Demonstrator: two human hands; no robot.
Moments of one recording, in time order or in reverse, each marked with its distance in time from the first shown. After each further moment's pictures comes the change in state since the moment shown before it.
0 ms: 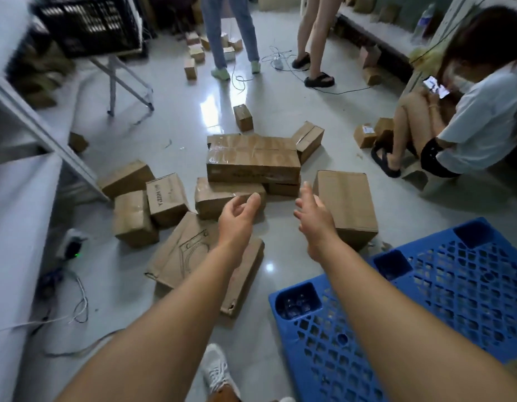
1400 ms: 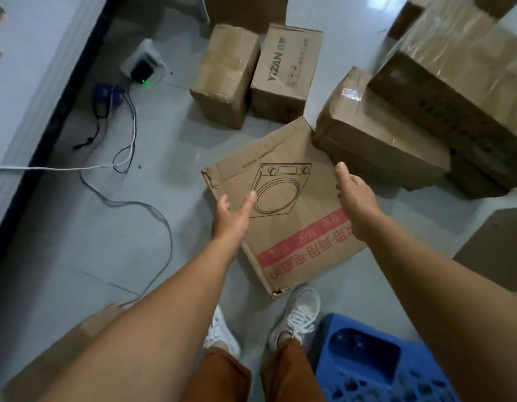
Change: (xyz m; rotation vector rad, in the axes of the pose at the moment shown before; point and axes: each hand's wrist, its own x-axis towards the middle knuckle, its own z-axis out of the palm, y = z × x) left_hand 0.291 -0.321 -0.202 -0.148 0.599 -0.646; right_hand 0.331 0.231 0.320 -0.756 -0.407 0.298
